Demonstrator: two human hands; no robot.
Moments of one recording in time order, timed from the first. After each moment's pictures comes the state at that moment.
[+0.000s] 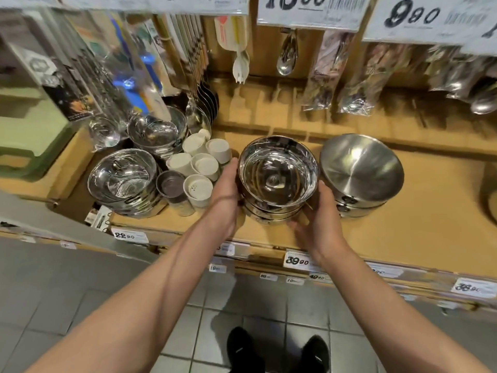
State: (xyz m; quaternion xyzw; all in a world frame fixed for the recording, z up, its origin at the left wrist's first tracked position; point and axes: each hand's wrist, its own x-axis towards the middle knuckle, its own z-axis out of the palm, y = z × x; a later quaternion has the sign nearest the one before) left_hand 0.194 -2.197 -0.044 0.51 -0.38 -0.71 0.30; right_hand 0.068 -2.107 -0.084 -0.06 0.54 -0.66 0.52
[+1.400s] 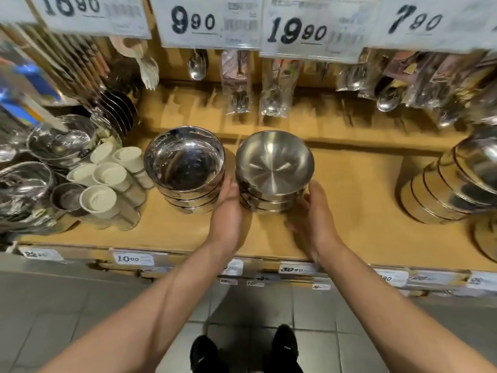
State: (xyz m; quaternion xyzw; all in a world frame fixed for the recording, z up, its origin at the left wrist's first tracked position) left_hand 0.057 -2.118 -0.089 0.46 -0.41 -0.72 0.32; right_hand -0.080 -2.038 -0.095 -0.07 0.63 -0.61 0.48
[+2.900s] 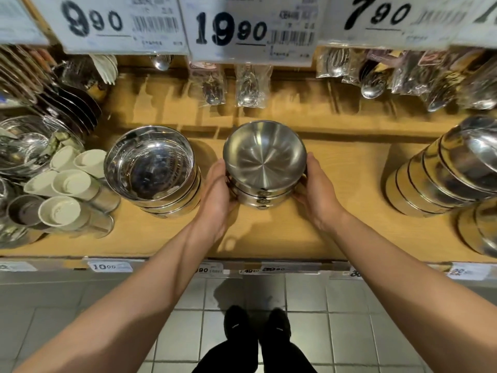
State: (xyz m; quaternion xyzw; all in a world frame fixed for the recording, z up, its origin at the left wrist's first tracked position) left_hand 0.011 -2.141 -0.074 0.48 -0.38 -0.74 0.28; right_hand -0.154 -2.058 -0.096 -0.15 0.63 -0.60 0.47
